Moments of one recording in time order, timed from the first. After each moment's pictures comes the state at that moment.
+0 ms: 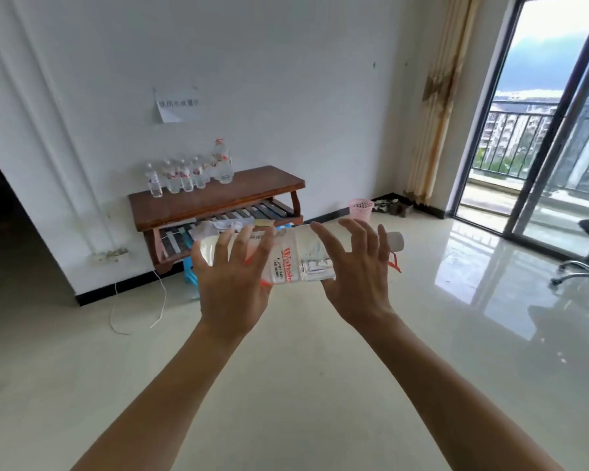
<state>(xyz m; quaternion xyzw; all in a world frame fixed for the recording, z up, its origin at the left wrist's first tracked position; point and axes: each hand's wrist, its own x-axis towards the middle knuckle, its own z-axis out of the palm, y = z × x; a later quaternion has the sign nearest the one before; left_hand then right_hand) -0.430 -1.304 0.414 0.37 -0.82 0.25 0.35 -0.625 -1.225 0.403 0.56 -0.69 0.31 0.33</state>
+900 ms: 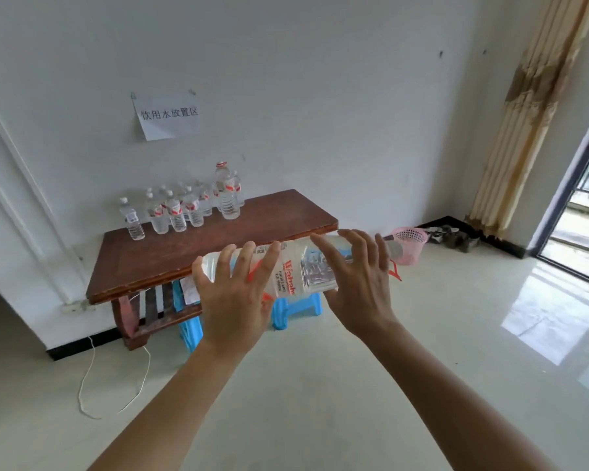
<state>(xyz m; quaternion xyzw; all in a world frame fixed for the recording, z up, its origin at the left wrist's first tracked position) -0.727 -1.865 0.416 0.42 -0.82 0.25 0.31 -0.937 -1.818 0.406 0.61 -0.66 0.32 0.31</state>
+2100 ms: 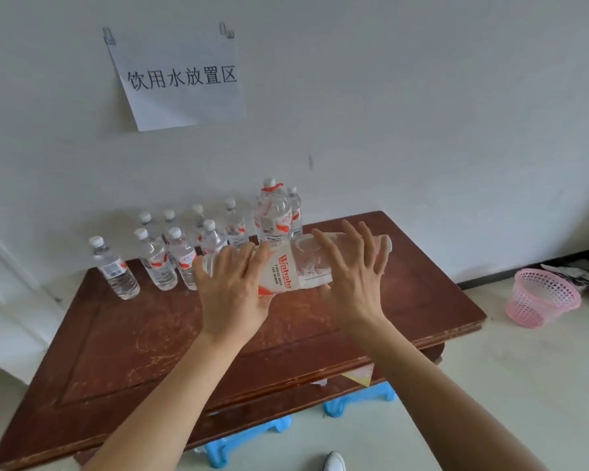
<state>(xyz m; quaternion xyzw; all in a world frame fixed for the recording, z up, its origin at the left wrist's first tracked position) -0.761 -2.606 0.337 0.51 -0.78 0.21 0.28 -0.970 -2.588 0.328 0.65 -0.66 0.34 0.15</state>
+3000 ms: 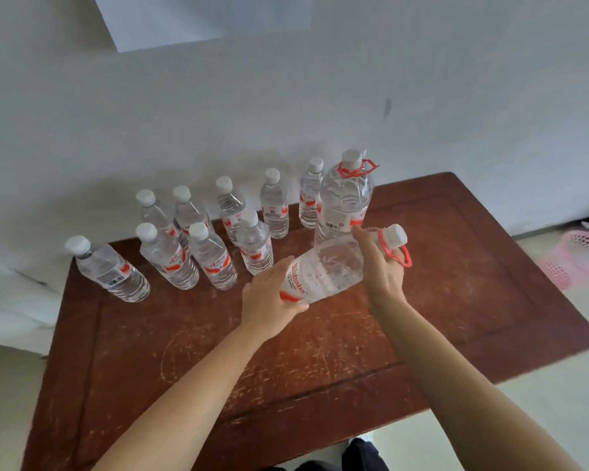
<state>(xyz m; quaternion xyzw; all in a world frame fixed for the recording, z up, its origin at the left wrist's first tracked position) -0.681 -2.842 0.191 0.56 -0.77 -0.26 0.16 -0.872 -2.818 0.272 0.23 -0.64 0.62 -0.39</state>
